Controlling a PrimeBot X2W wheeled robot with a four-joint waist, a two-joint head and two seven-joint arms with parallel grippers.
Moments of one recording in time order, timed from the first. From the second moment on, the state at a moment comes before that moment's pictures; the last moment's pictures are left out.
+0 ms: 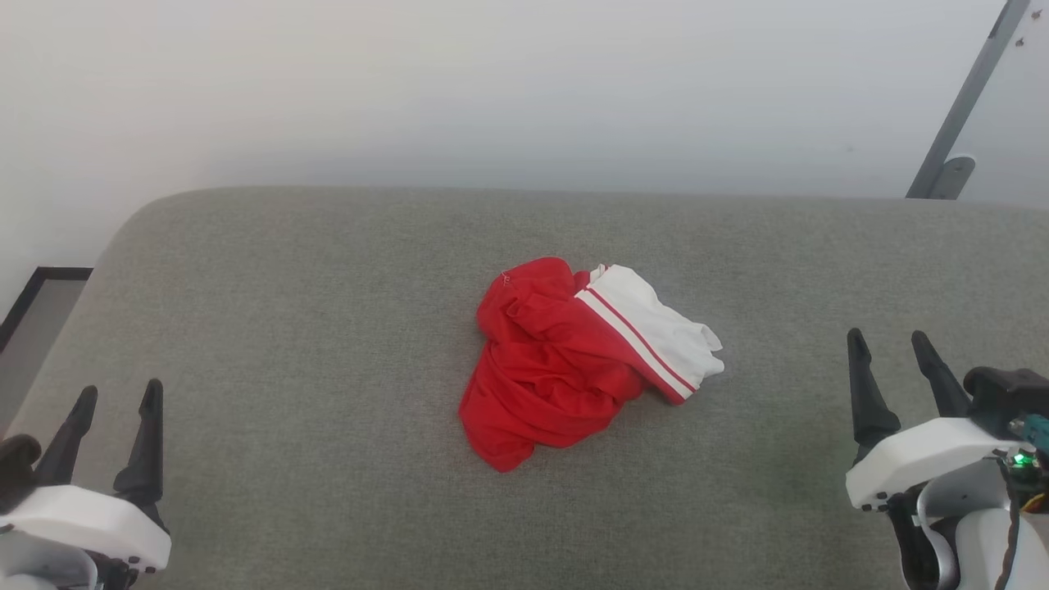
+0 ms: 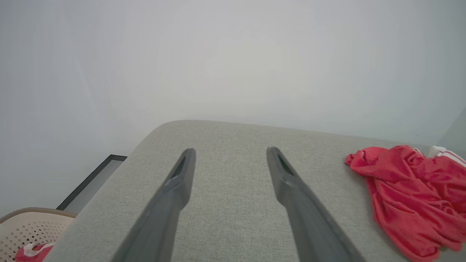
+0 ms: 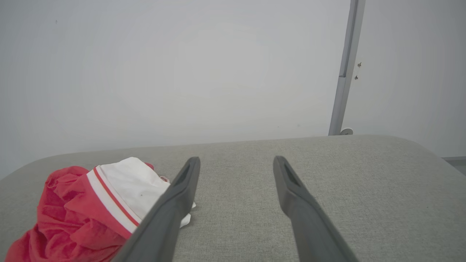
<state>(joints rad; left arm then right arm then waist) -0.07 0.58 -0.12 0.27 -0.71 0.01 -0.25 -0.16 -0.08 -0.15 0.23 0.21 0.13 -0.07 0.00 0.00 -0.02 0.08</state>
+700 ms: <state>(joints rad) -0.07 0.55 -0.12 0.26 -0.72 0.00 -0.26 -0.16 -0.08 -0.09 0.23 0.22 0.13 -0.04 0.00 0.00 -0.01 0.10</state>
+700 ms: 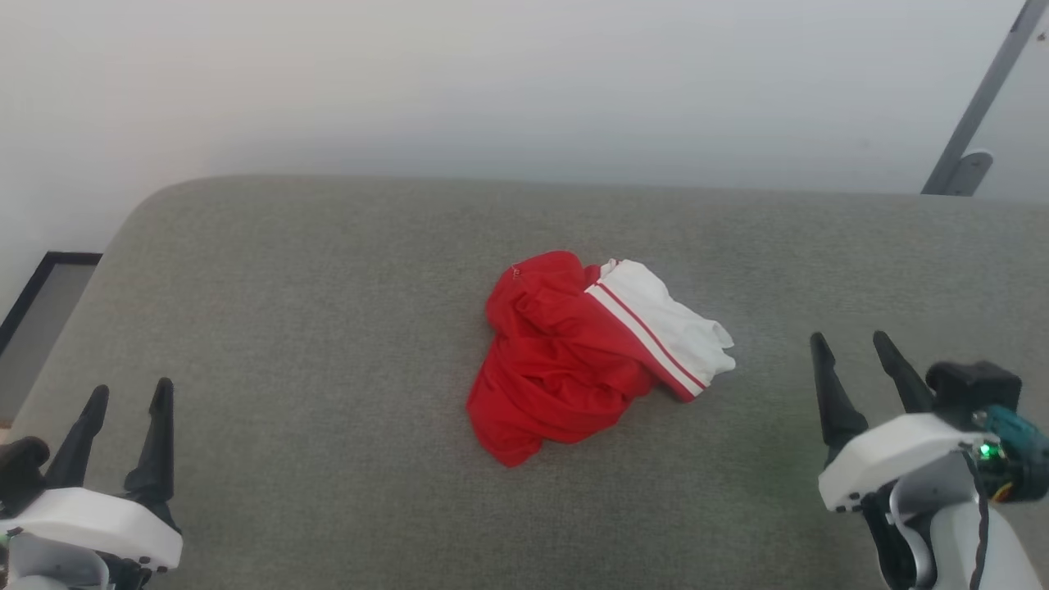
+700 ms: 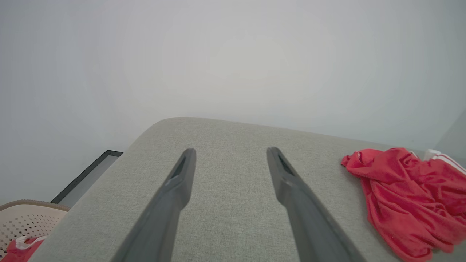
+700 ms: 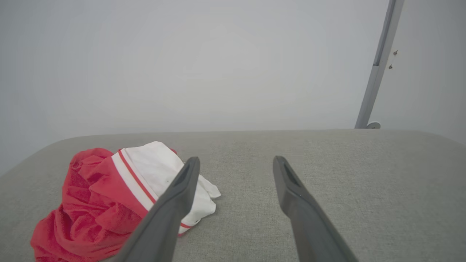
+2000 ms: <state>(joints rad) -0.27 0.41 -0.21 0.34 -0.69 -0.07 -0.26 -0.55 -0.37 0.32 0.48 0.42 0.13 0.47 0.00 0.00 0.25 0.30</state>
